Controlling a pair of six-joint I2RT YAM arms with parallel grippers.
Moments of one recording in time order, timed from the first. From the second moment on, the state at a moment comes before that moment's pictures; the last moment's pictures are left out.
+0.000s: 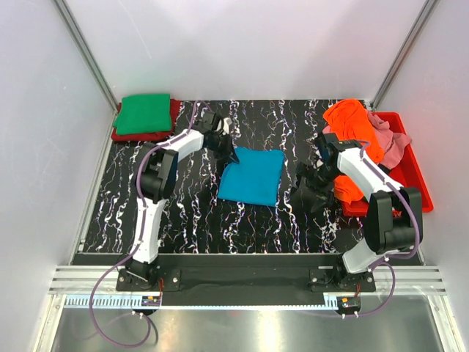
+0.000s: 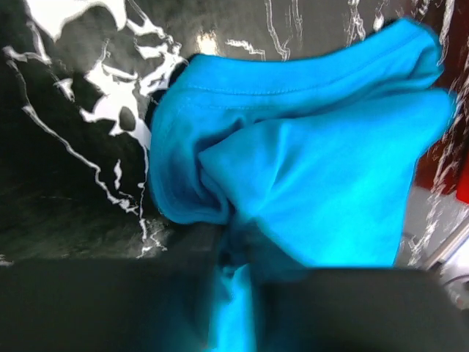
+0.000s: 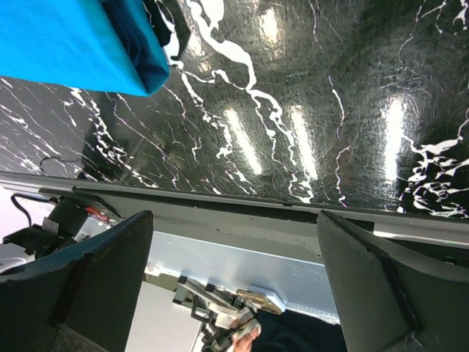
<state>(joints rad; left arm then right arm) -0.37 2.28 1.72 -0.44 0.51 -0.45 0.17 1.59 1.16 -1.08 -0.36 0.51</state>
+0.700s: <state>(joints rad) -0.12 2.20 2.10 -0.77 0.26 -0.36 0.17 1.40 1.07 -1.05 -0.43 0.49</state>
